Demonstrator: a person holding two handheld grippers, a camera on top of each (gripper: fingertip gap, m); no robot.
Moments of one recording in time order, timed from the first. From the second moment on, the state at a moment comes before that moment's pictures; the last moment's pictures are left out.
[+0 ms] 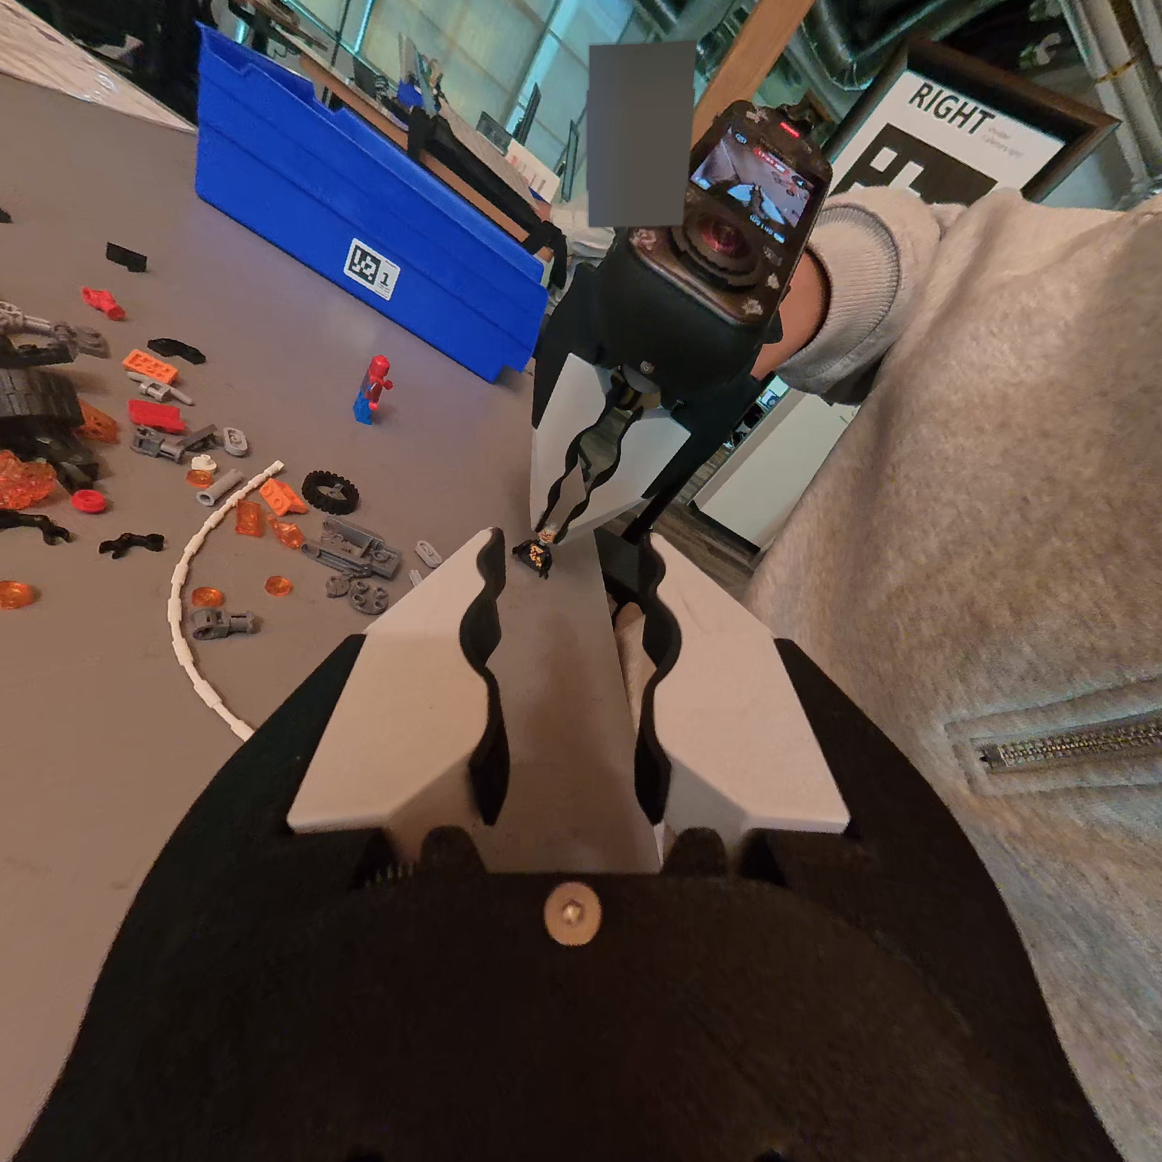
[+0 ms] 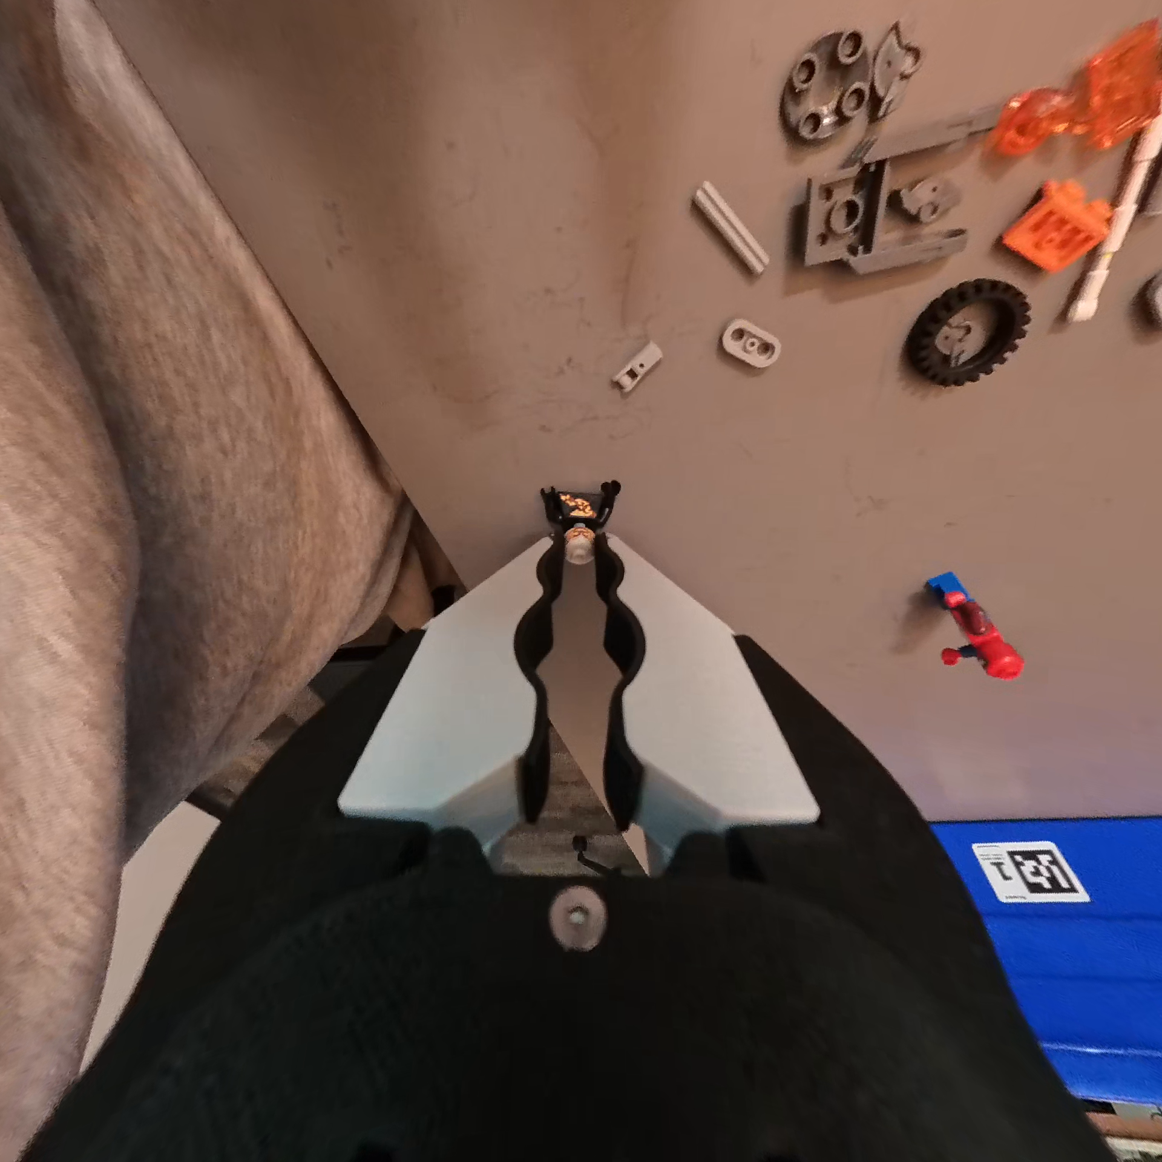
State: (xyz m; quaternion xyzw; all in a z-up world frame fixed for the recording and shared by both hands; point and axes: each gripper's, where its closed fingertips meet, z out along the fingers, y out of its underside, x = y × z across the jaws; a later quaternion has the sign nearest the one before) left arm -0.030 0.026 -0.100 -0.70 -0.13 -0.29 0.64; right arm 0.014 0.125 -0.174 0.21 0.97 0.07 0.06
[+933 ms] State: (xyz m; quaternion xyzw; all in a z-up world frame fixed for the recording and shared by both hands) left arm -0.042 0.012 -0.079 -0.62 -0.16 -0.36 0.68; right arm -0.047 0.028 -0.081 0.12 0.92 -0.33 -0.18
